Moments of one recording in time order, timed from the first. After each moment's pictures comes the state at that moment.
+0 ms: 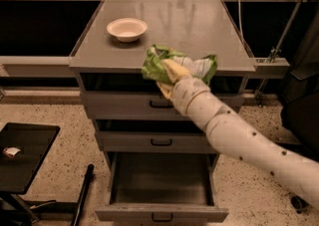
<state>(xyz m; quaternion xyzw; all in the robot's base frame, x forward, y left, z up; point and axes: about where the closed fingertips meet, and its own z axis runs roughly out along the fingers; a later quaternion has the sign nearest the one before) 0.629 -0.038 0.860 -0.54 0.43 -0.25 0.68</state>
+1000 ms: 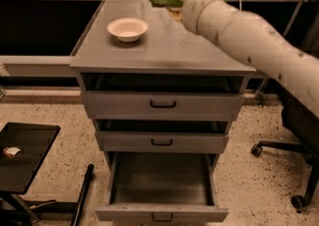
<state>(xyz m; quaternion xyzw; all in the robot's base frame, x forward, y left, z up) 0.724 -0.062 1.035 -0.56 0.38 -0.33 0.65</state>
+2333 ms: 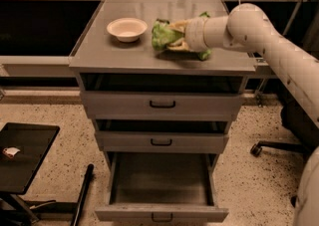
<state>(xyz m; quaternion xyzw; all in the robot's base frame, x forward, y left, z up) 0.789 -0.065 0.889 -0.68 0.46 -0.09 0.56</state>
